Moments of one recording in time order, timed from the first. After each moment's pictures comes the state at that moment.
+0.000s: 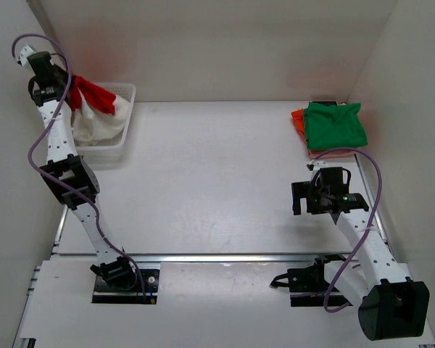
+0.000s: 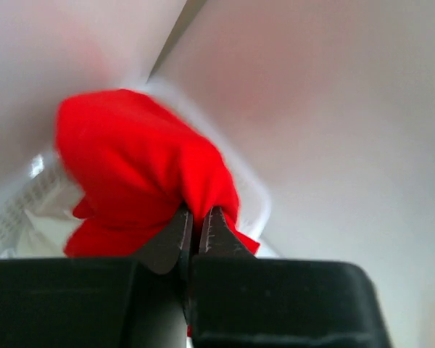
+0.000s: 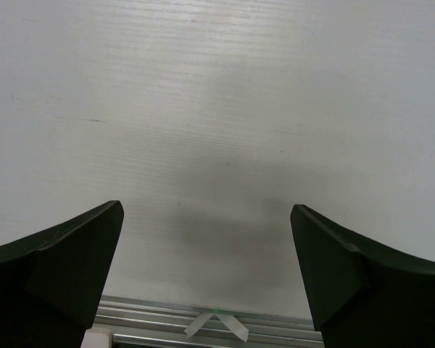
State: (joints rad) left arm 0.36 2.14 2.33 -0.44 -0.06 -0.60; right arm 0.08 0.92 0.65 -0.68 -0.05 -0.02
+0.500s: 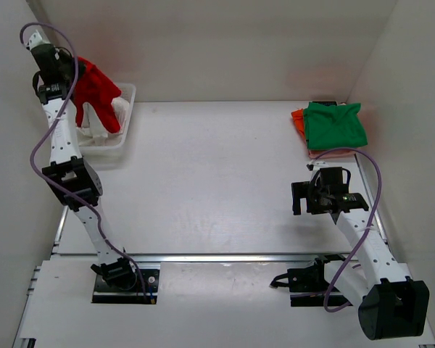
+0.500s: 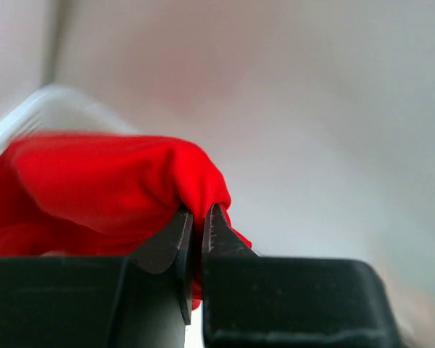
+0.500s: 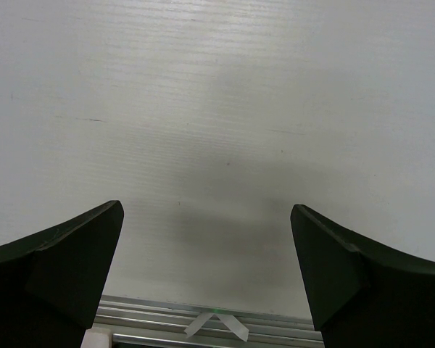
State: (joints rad) left arm 0.32 2.15 2.32 -0.39 0.10 -0.60; right arm 0.08 0.92 0.65 -0.68 -0.05 -0.02
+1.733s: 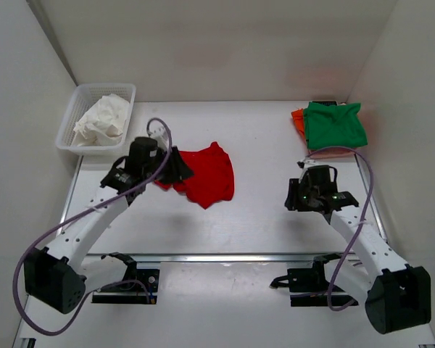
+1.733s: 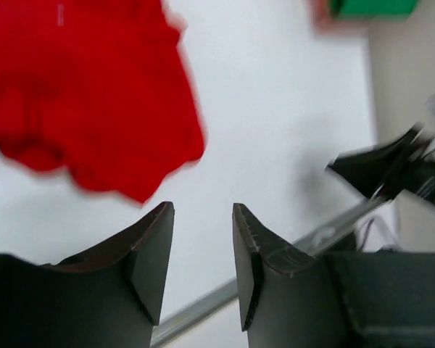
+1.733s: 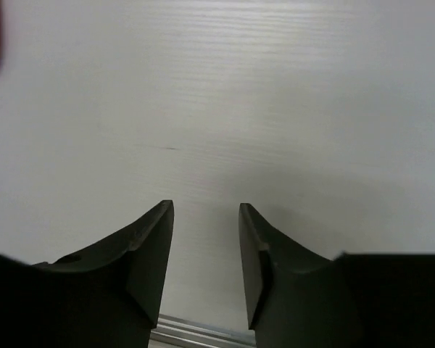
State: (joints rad) left arm -0.40 1.17 1.06 -0.45 0.25 -0.59; right arm 0.15 0.95 0.63 -0.58 -0.11 0.14
